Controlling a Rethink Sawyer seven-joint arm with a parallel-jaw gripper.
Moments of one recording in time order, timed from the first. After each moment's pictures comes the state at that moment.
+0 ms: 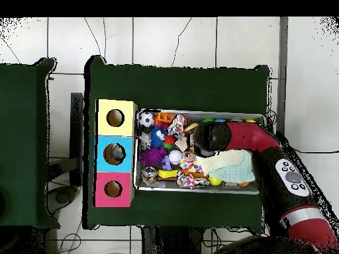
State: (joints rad) arm -0.70 -0.42 0.48 1.46 -0.59 0.81 1.73
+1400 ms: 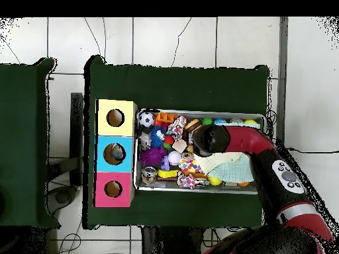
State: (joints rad) arm -0.71 -0.34 0.47 1.45 -0.59 0.70 1.73
